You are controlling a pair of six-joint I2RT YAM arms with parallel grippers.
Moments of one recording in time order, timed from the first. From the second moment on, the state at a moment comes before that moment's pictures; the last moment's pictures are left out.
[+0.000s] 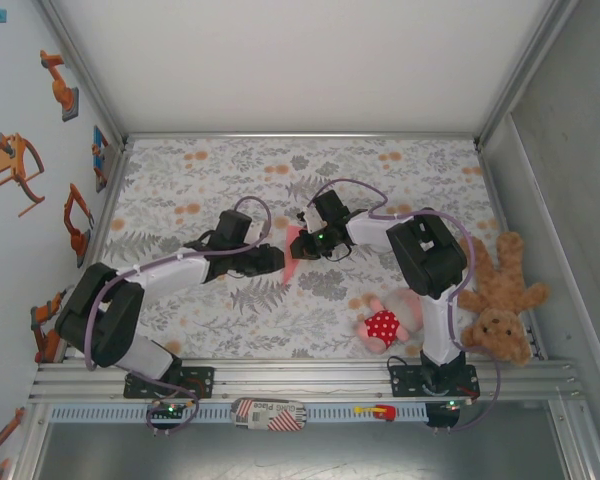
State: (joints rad) left arm -0.62 1.50 0.75 -0.13 0.44 -0.66; right arm 0.59 2.07 1.23 -0.23 -0.66 0.45
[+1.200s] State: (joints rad) left arm -0.67 1.76 0.89 -0.18 0.41 -0.80; right arm 0.59 2.07 1.23 -0.23 -0.66 0.46
